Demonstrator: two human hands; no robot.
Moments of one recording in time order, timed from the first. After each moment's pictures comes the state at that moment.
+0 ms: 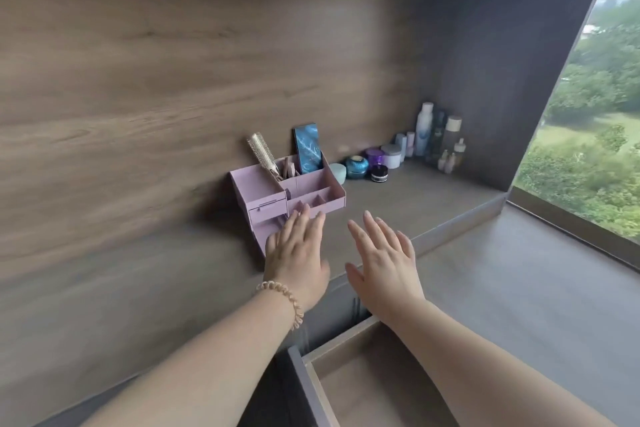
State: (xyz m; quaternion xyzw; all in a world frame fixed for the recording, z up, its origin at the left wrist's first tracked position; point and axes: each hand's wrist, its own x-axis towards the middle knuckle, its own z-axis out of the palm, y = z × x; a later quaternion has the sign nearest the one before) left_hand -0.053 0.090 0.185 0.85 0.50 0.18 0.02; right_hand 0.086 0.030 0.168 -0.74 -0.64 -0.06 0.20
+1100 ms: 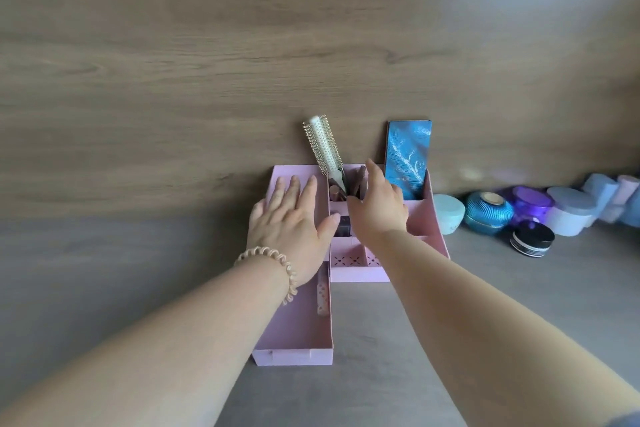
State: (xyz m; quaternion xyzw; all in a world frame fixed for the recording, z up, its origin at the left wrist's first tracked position) left_hand -0.033 0.330 0.127 0.68 0.71 0.16 -0.03; right_hand 0.097 0.402 0.117 -0.65 -0.66 0.16 0.35
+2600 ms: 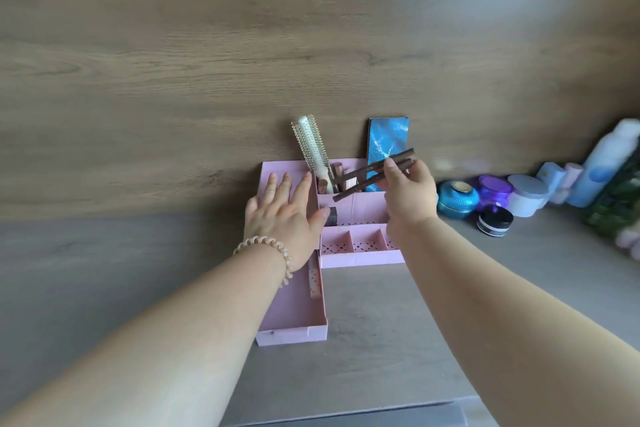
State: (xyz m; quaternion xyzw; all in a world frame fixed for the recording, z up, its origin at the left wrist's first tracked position) left_hand -0.040 0.333 0.129 0.70 0.70 0.13 -0.01; right_hand 0.125 0.365 0.156 -0.52 -0.37 0.41 0.65
